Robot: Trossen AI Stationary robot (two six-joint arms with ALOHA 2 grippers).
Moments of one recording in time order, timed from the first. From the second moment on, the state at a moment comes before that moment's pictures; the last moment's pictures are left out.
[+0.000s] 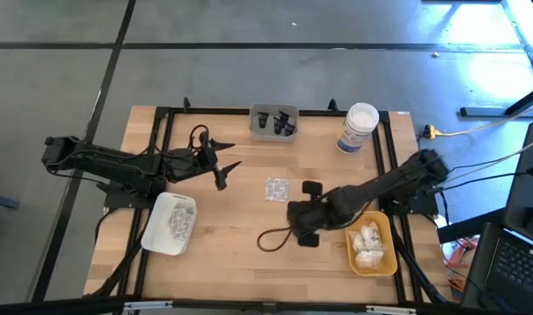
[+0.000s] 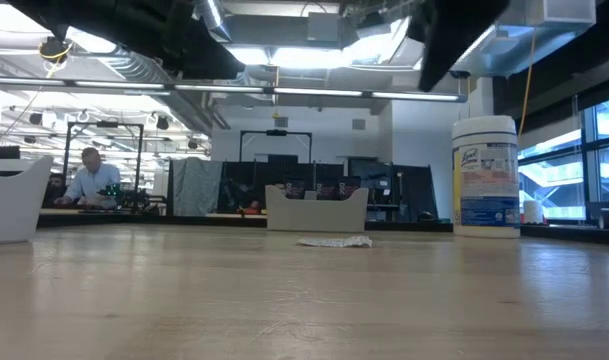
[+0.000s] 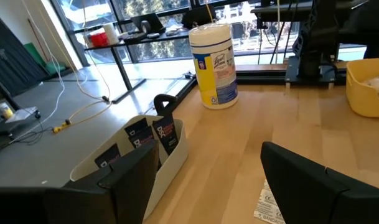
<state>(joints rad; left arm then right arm) -0.01 0.98 0.50 0.29 -0.50 0.07 0.43 1.75 1.49 -1.04 0.30 0.45</state>
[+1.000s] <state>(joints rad) -0.01 0.98 0.50 0.30 -0.50 0.07 0.00 1.13 0.58 -0.09 0.01 0.36</state>
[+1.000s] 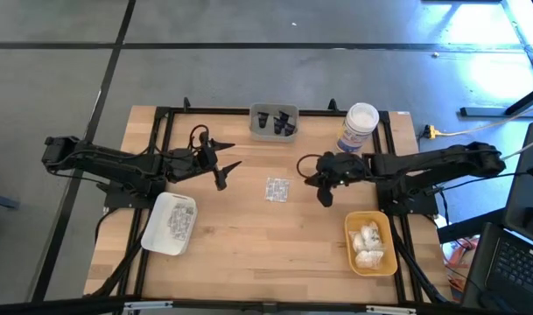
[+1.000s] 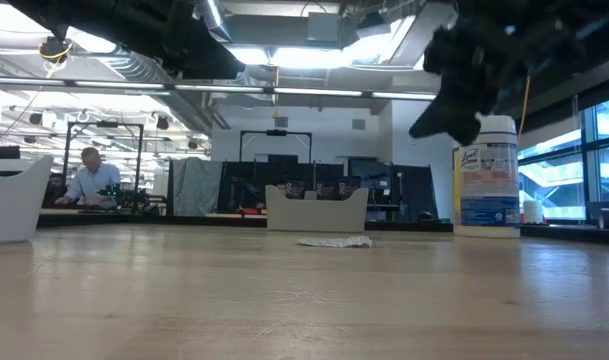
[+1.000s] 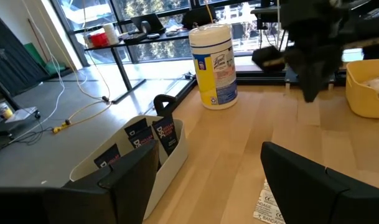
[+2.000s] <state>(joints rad) -0.01 0.99 0.49 0.33 -0.50 0.04 -0.09 1.50 0.44 0.43 0.01 0.62</state>
